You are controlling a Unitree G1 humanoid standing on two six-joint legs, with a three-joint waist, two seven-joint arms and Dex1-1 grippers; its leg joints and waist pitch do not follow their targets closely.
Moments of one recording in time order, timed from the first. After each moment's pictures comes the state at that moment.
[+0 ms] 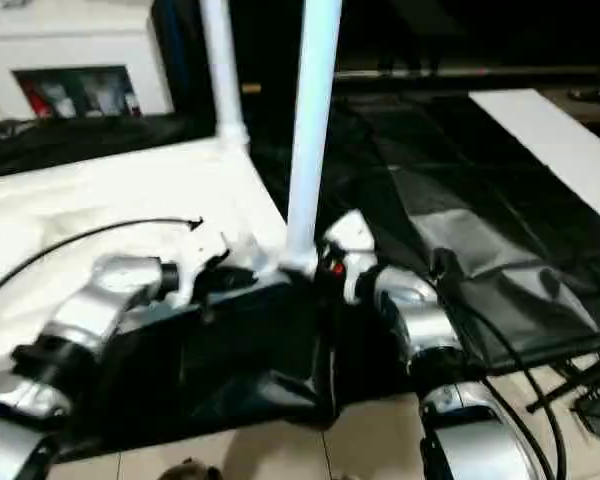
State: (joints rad) left arm -0.58 0.32 -0.26 0.55 -0.02 0.13 -1.05; right arm -0.59 -0.23 0.11 0.80 0.12 -0.08 0.95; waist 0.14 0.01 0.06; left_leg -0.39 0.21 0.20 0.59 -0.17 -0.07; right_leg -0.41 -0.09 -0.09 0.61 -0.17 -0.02
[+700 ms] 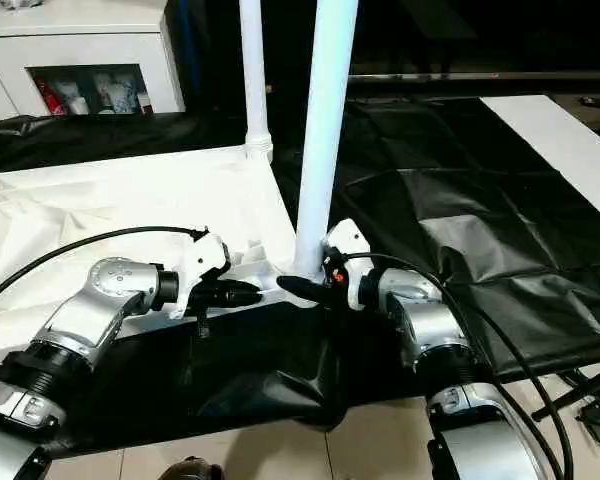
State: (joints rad) left arm -0.56 0.34 -0.27 0.51 -0.03 0.15 -1.09; right arm -0.58 -0.25 0.10 0.76 0.14 0.00 1.00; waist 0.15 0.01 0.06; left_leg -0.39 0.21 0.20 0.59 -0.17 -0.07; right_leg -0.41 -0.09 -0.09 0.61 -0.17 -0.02
